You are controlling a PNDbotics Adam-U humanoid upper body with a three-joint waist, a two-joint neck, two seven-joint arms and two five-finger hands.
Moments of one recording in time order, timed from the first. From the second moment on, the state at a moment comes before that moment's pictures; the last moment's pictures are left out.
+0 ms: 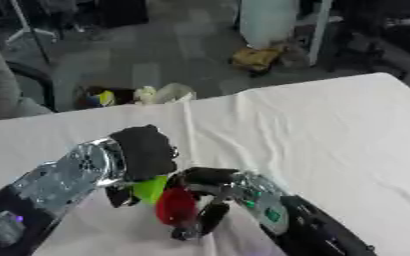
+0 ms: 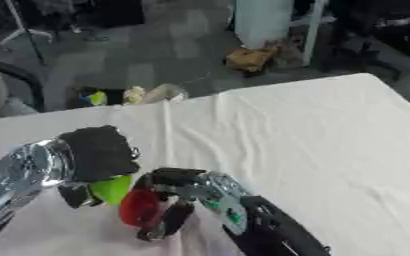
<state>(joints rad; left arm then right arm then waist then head) -0.99 0.36 -0.71 -1.61 -1.37 -0.42 -0.69 -0.72 -0.21 0.47 -1.13 0.61 -0.45 0.45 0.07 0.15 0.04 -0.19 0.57</state>
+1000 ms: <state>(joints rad) -0.97 0.37 -0.71 -1.56 -1.32 -0.43 -0.68 -0.72 -0.21 0.47 -1.13 0.60 -0.44 0.45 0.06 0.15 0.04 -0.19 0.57</state>
